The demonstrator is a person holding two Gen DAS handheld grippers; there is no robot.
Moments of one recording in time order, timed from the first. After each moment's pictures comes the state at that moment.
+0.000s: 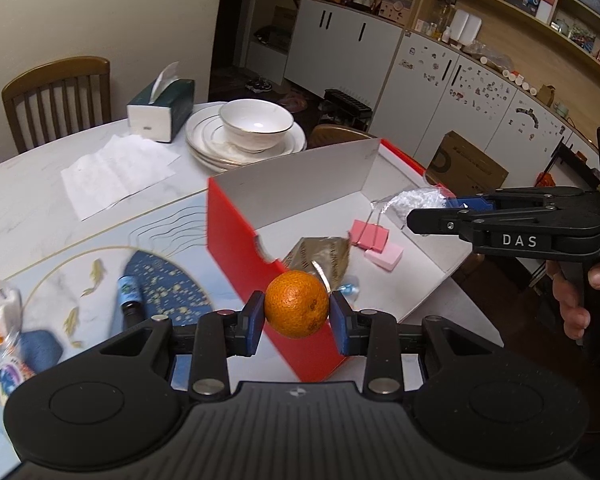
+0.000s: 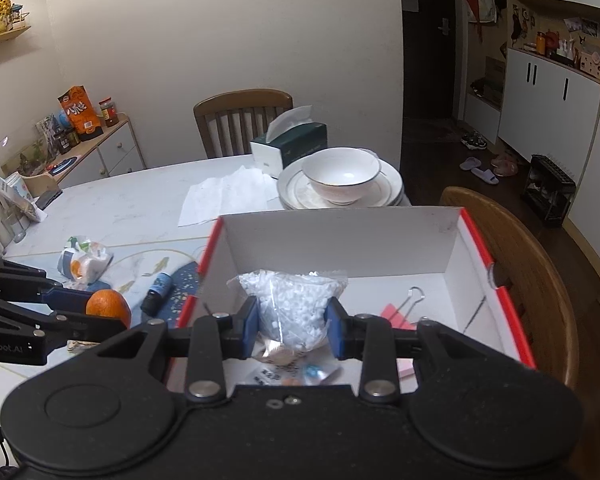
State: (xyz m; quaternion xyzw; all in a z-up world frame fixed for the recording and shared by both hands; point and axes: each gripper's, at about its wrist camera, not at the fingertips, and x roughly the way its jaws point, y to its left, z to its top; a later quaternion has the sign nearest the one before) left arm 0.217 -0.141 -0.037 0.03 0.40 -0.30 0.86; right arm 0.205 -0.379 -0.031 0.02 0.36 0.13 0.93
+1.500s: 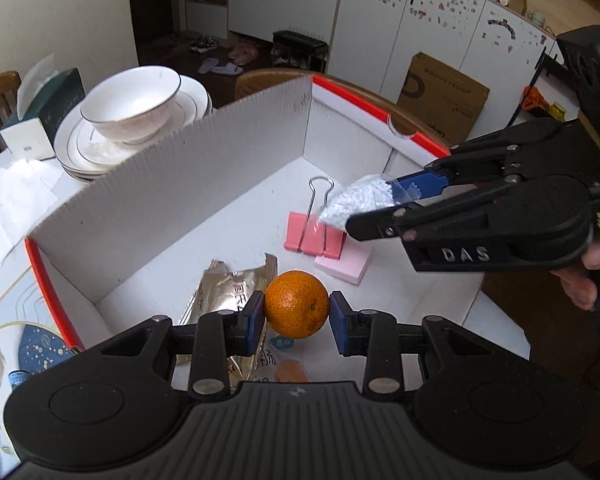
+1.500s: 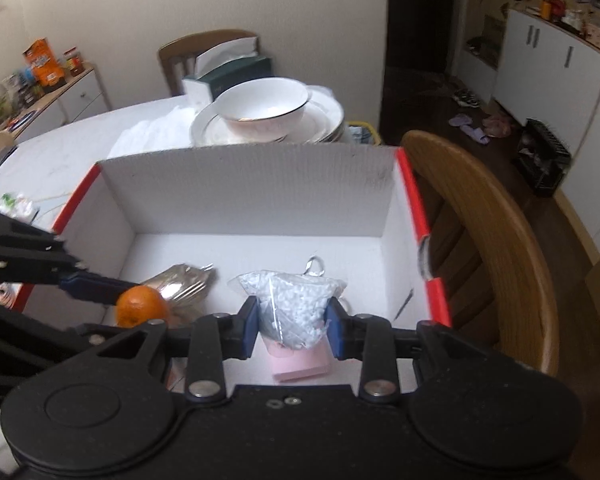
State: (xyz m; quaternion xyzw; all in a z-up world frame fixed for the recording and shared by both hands) left arm 0.273 -0.288 -0.097 0.14 0.45 -0.35 0.81; right arm 0.271 -0.445 -0.091 -0.02 0.44 0.13 0.89
